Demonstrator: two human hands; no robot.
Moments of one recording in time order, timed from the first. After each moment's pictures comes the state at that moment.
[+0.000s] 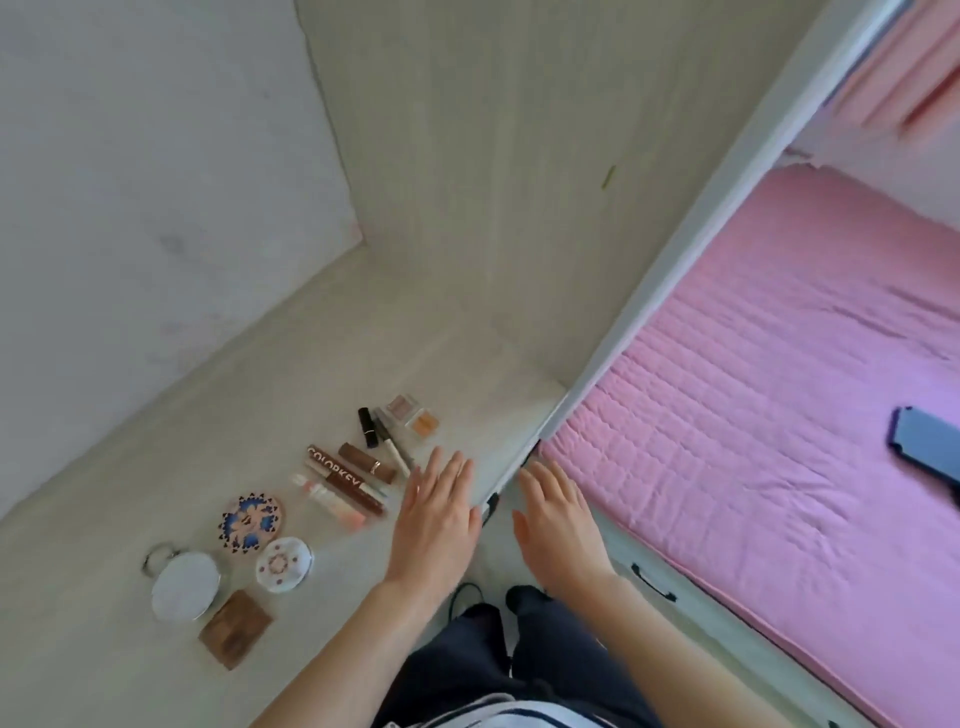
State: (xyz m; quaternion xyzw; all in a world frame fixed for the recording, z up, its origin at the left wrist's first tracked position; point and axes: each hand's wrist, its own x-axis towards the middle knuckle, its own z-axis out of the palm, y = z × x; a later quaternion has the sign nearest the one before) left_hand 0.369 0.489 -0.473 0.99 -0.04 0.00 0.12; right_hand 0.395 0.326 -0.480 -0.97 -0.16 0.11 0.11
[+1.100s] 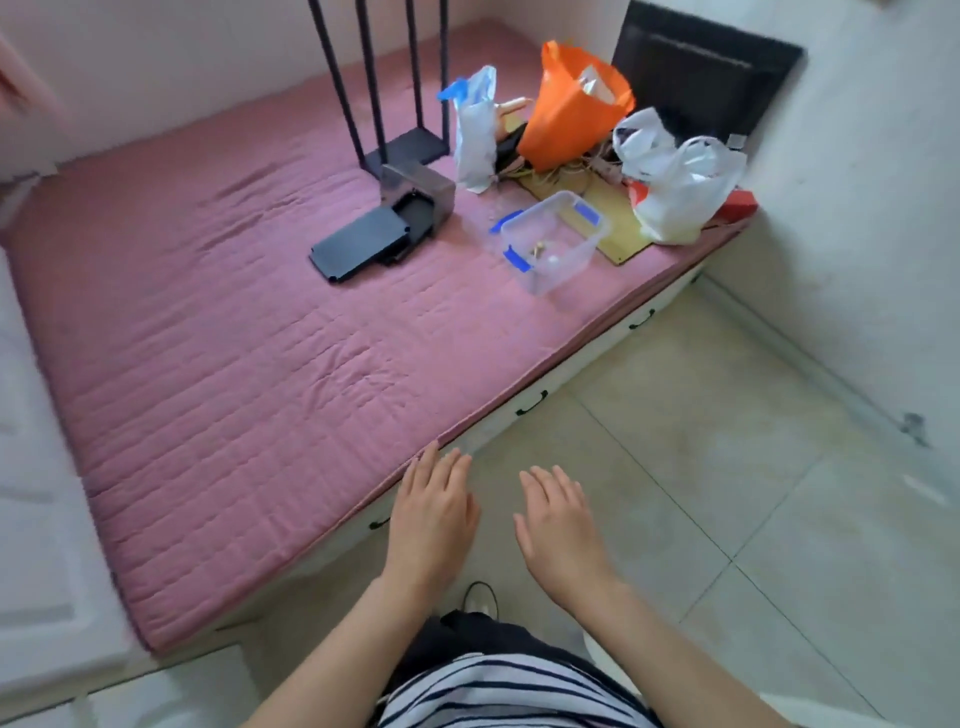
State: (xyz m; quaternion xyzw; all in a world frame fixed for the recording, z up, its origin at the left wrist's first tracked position) left_hand 0.210 0.003 -0.459 0.77 -0.62 -0.07 0.12; right_hand 0.054 -0.045 -0.465 -0.85 0.50 0.03 0.16
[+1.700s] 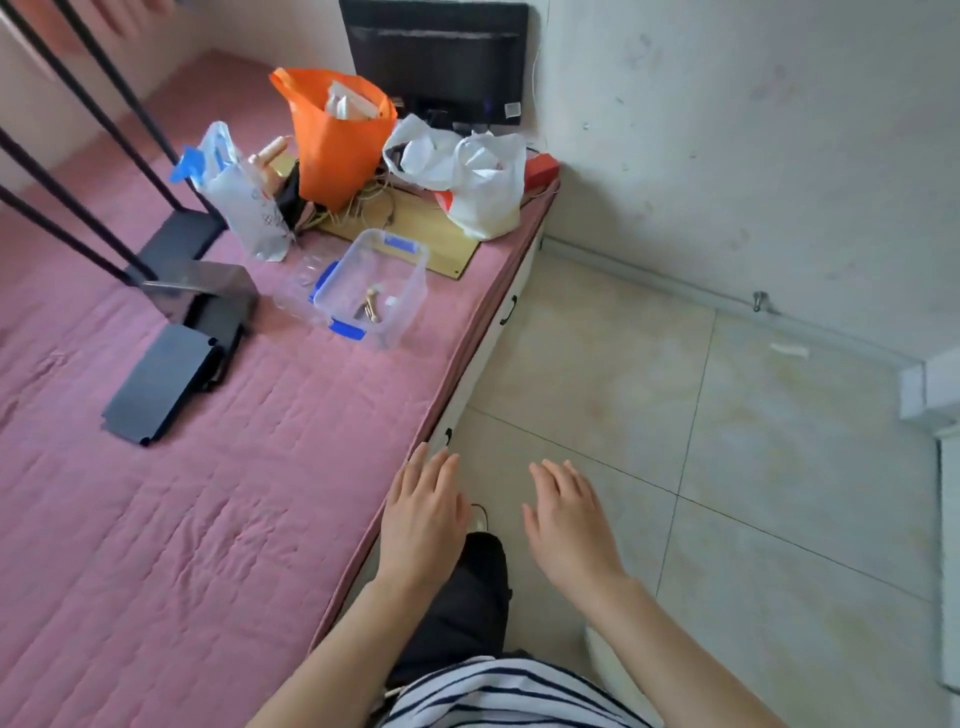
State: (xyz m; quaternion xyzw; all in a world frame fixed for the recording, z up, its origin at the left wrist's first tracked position) left_hand 0.131 -0.224 -0.470 0.62 -0.77 -0.10 0.11; right_hand -0.043 -0.199 -0.454 -0.68 0.70 -0.03 0.21
